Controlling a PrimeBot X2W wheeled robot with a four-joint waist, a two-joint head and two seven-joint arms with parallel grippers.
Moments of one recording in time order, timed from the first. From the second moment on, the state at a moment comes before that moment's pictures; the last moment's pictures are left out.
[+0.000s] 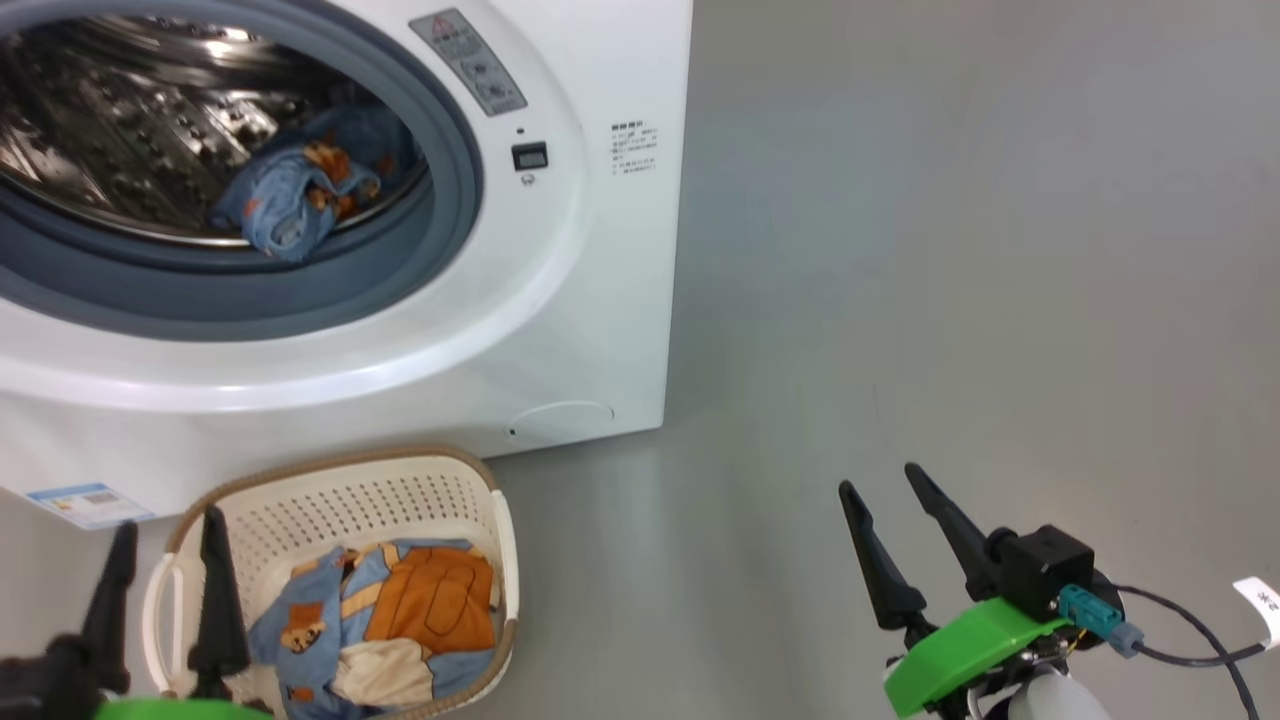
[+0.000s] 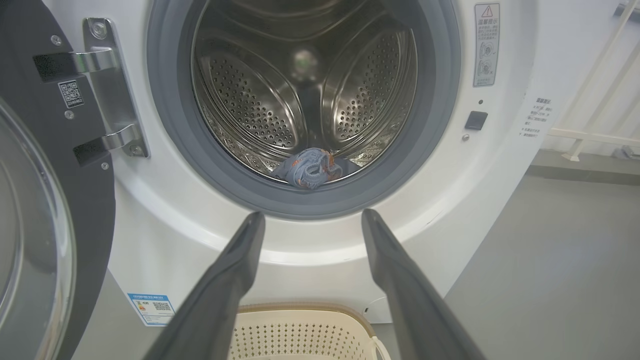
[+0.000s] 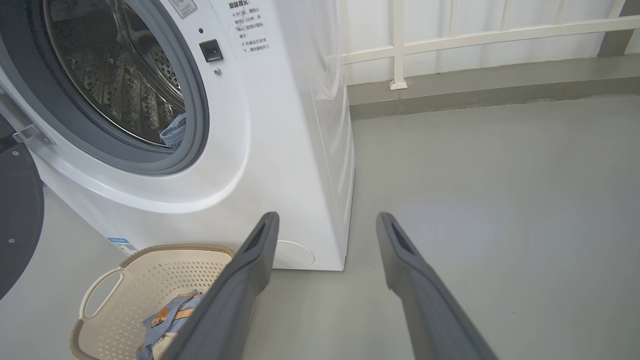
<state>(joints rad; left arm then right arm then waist) 0.00 0.10 0.13 0.04 -0.28 -0.13 -0.26 -0.18 -0.06 0.14 0.32 0.23 0.13 -0.25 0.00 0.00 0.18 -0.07</state>
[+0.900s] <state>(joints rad) 0.16 0.05 0.17 0.03 -0.24 -0.13 -0.26 -0.12 -0.05 0.12 0.33 0.22 0.13 -0.25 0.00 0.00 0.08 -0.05</state>
